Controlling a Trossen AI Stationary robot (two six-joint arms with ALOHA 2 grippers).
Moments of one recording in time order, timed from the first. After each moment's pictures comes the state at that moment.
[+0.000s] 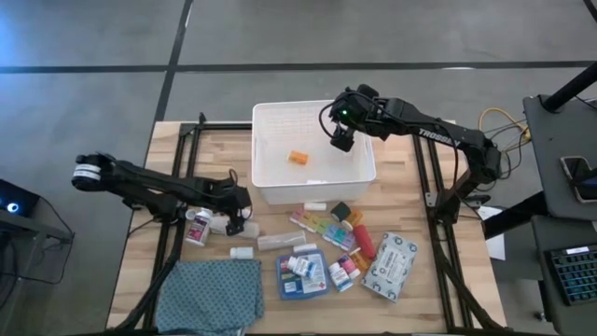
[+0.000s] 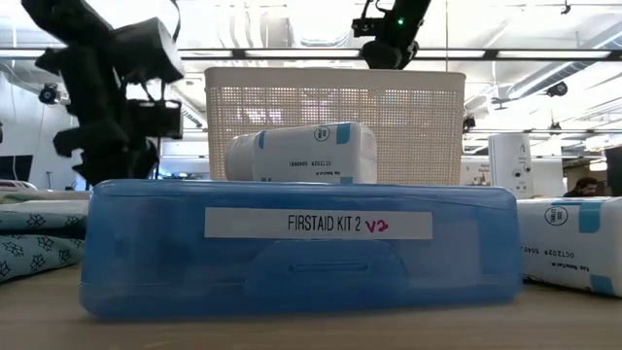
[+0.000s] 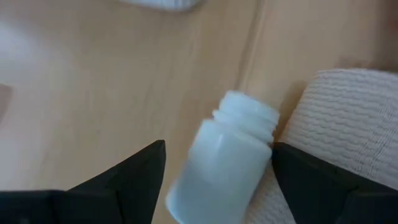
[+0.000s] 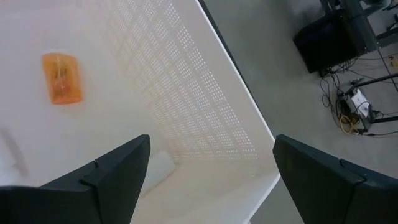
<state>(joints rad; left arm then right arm) -0.01 1.21 0.53 -0.49 -0.11 -0.27 -0.38 1.64 1.67 -0.96 0.52 -0.13</state>
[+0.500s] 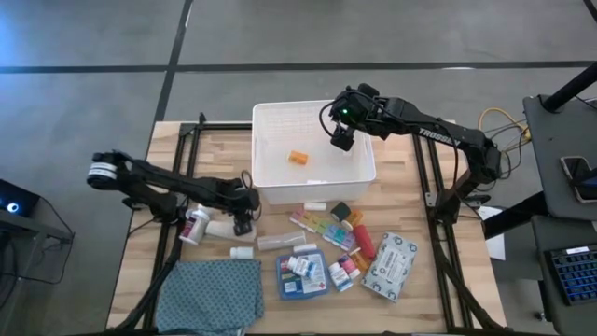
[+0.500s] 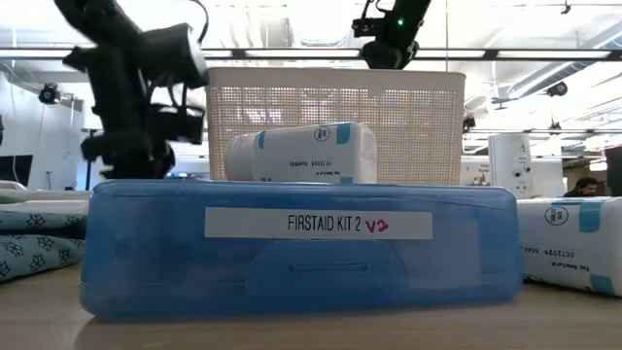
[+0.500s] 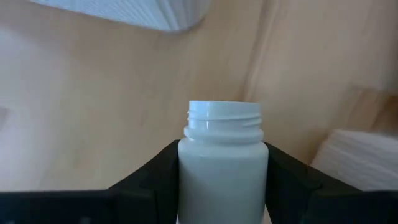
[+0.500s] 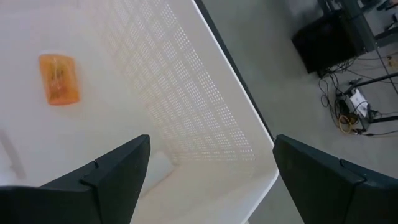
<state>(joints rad) -0.01 1.36 0.66 -0.53 -0.13 -0.29 -0.38 1.64 1.67 -0.95 0.52 -0.14</state>
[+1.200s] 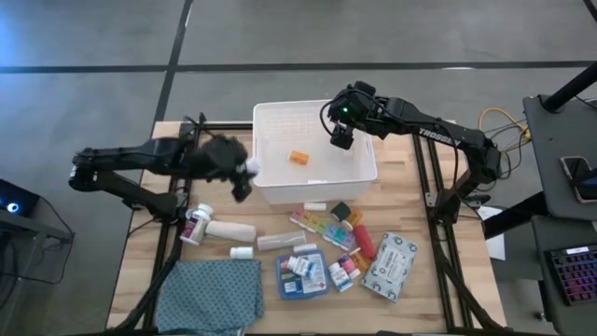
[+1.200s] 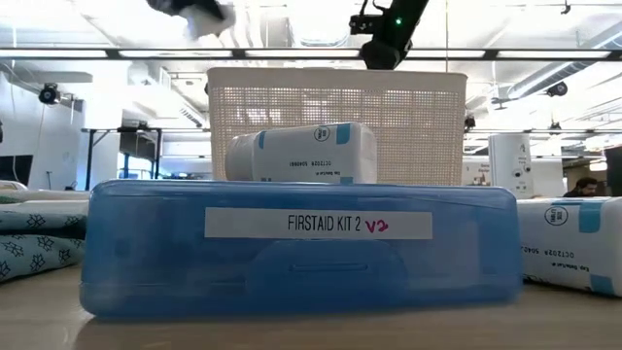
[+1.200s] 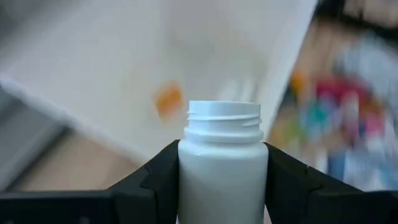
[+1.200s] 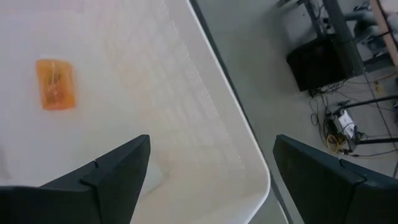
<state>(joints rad) -0.01 1.16 1.38 -0.96 -0.38 -0.39 -0.38 1.64 1.67 -0.89 0.52 -0.26</state>
